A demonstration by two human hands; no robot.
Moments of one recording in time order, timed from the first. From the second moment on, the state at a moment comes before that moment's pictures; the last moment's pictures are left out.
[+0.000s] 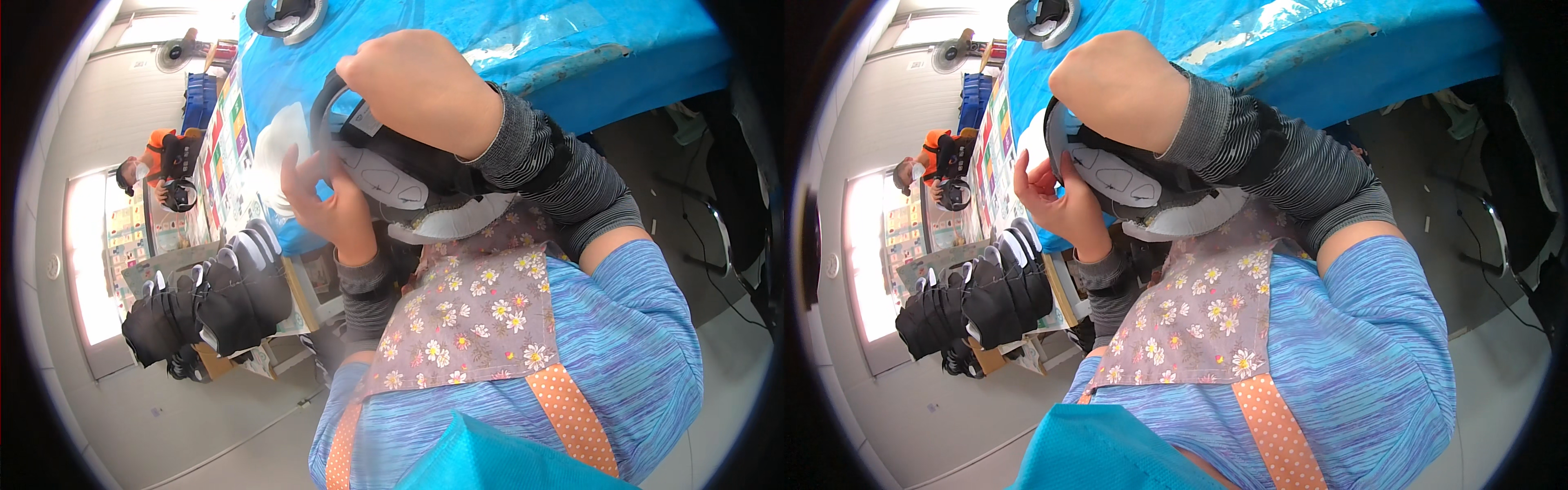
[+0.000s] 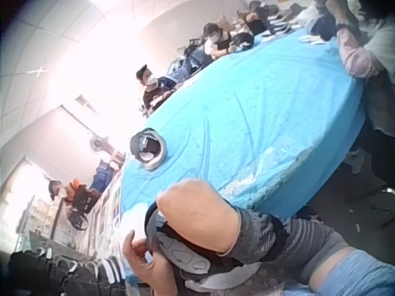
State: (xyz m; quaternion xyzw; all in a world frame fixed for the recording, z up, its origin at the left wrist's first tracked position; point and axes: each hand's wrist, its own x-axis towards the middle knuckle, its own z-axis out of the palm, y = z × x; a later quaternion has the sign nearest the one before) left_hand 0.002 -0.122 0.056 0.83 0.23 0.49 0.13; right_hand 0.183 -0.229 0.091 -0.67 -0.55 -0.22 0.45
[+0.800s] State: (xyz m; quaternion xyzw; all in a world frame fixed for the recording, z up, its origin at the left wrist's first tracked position) left_hand 0.018 -0.126 0.067 0.82 0.19 0.52 0.15; right_hand 0.184 -0.226 0.088 -0.67 -0.55 -0.22 0.45
